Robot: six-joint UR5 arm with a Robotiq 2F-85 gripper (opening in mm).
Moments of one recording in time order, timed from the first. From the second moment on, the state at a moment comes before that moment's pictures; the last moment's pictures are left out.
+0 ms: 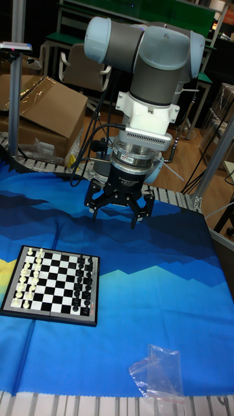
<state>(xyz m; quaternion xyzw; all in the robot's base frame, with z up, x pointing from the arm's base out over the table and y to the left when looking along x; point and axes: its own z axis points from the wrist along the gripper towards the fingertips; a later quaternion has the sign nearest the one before) 0.544 0.002 0.190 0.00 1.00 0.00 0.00</state>
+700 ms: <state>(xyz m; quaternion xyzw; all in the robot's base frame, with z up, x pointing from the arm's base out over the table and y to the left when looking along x) 0.575 0.010 0.191 0.00 1.00 0.01 0.06</state>
